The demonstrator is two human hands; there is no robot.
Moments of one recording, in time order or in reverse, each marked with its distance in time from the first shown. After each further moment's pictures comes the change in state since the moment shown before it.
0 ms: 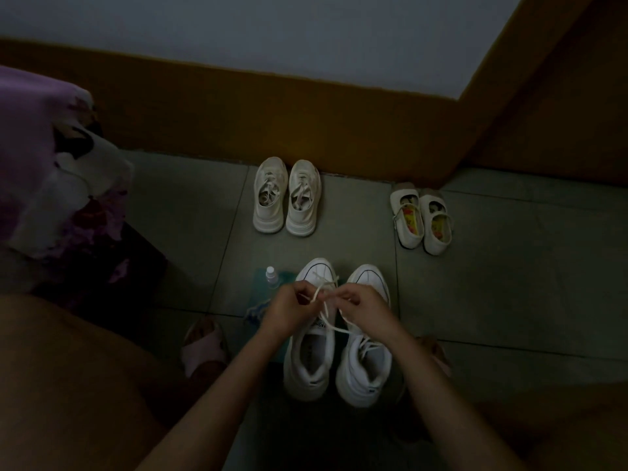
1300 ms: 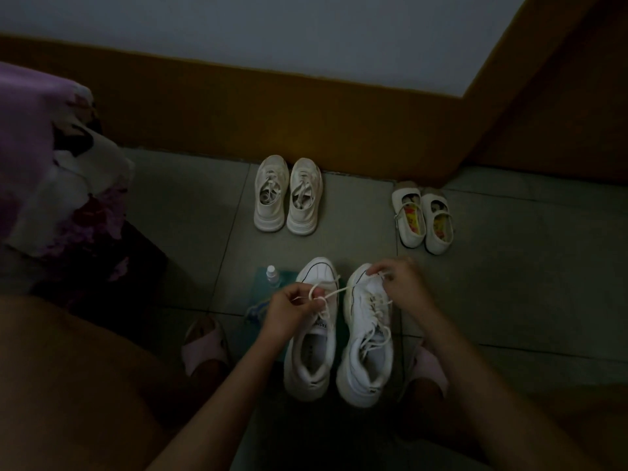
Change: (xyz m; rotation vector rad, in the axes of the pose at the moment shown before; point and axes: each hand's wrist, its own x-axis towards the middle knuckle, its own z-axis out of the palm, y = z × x) left_hand -0.011 -0.002 0.005 -0.336 0.092 -0.102; right_hand 0.023 0.011 -0.060 -0.360 0.301 -0.021
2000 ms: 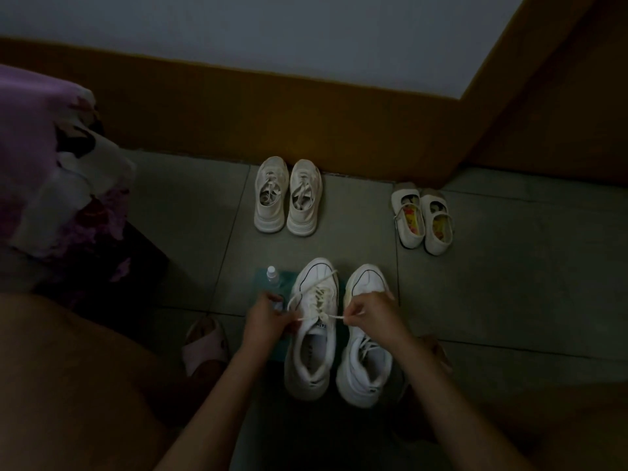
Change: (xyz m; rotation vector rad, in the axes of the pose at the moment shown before) left_hand -0.003 -0.013 -0.033 0.402 0.176 -0.145; right_hand -0.039 -0.009 0.040 -0.161 -0.226 -0.050
